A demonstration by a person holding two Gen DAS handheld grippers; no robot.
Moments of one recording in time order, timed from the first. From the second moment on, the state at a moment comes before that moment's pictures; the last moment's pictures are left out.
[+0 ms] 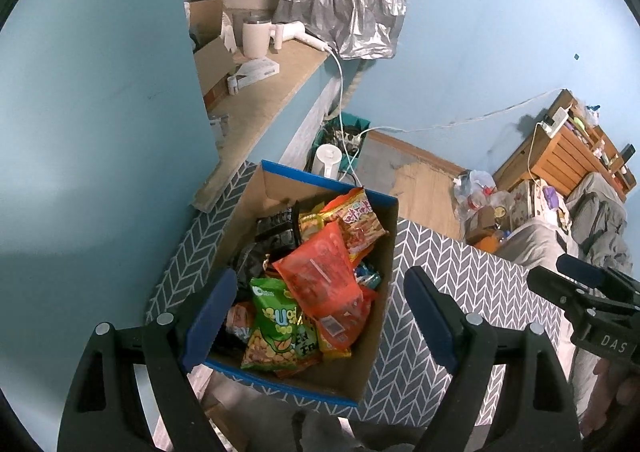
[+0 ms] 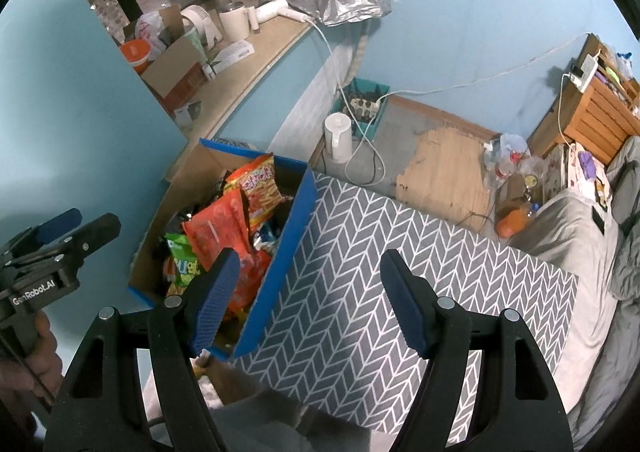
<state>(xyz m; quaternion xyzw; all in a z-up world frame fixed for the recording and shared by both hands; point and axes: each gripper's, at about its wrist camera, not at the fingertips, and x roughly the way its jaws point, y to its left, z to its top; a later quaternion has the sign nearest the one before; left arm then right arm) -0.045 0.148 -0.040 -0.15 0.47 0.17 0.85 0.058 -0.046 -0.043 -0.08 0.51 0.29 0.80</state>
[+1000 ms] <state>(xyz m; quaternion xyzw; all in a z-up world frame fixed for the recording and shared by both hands) -0.043 0.147 -0.037 -0.15 0.47 0.16 0.85 0.055 -0.046 -0.034 -0.08 0.51 0.29 0.80</state>
